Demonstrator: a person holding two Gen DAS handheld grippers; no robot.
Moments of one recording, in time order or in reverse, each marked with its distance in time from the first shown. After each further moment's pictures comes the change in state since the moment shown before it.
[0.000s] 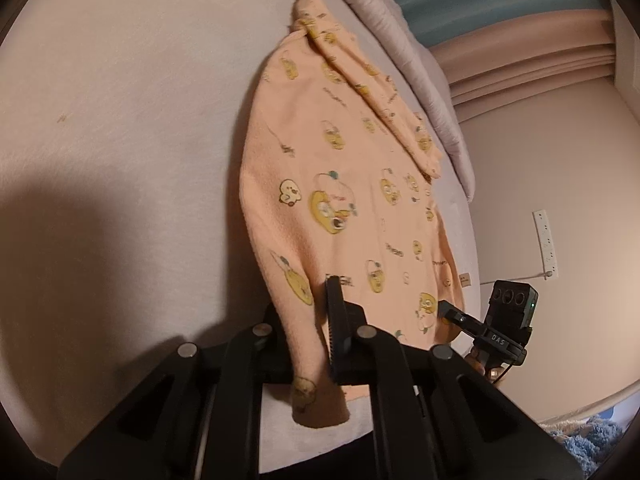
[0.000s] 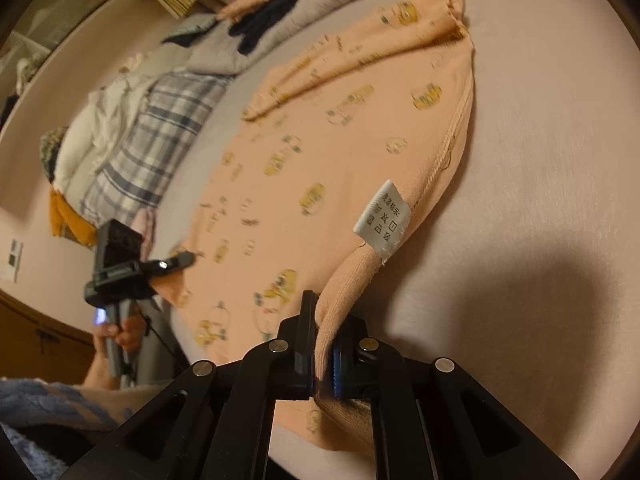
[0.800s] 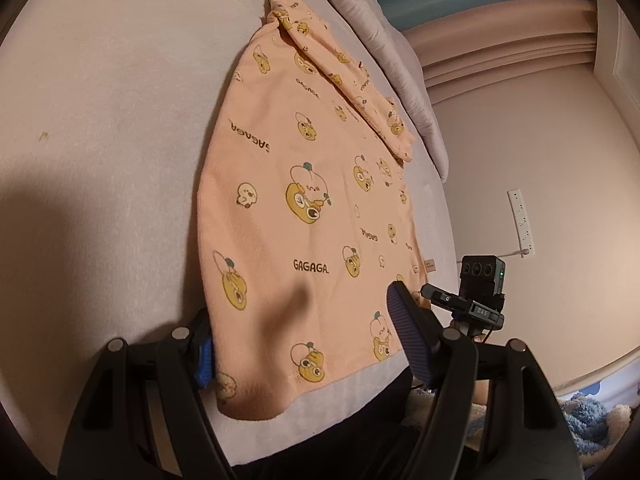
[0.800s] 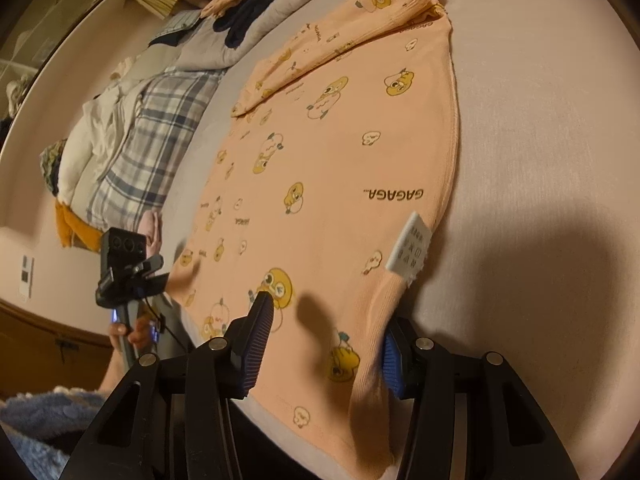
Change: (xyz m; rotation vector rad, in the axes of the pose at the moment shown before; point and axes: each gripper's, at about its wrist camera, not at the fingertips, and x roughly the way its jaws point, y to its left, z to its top) left arm -0.010 0.004 0.002 0.030 0.070 -0.092; right arm 0.005 -0.020 0.004 0.076 0.106 0.016
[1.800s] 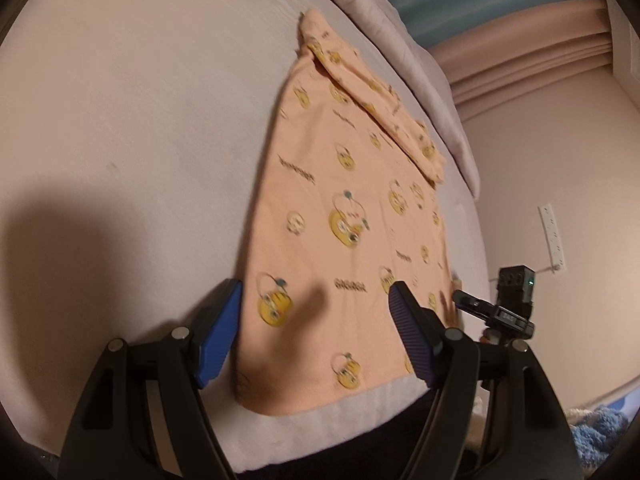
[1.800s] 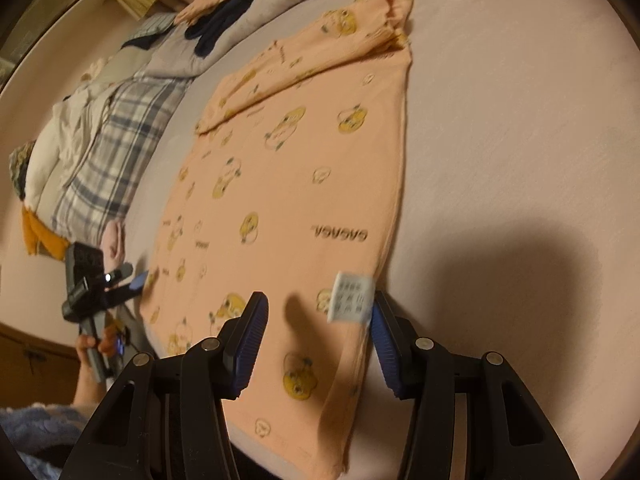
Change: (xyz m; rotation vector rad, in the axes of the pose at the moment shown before) left arm -0.013 0.004 0.001 0.004 -0.064 0.124; right arm -0.012 -0.004 0.009 0.006 -0.023 -0.146
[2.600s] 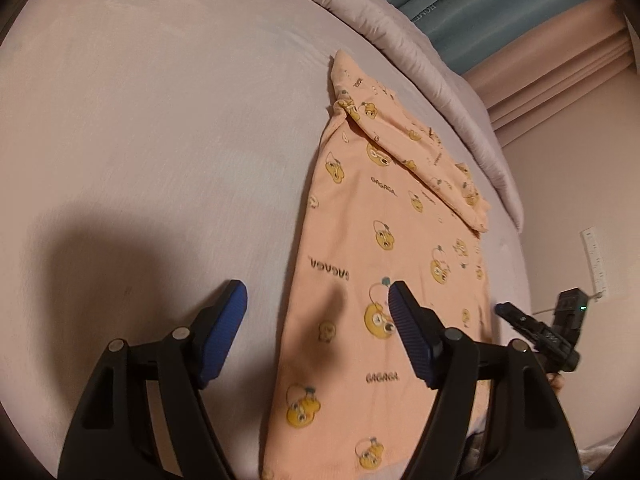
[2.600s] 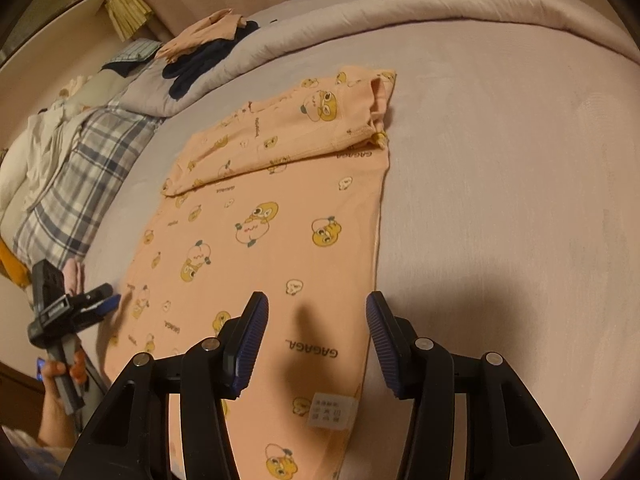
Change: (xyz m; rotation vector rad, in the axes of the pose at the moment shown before) left arm 0.009 -0.001 0.044 -0.003 -0.137 0.180; right arm -0.016 0.006 0.043 -0.036 -0.186 -0.197
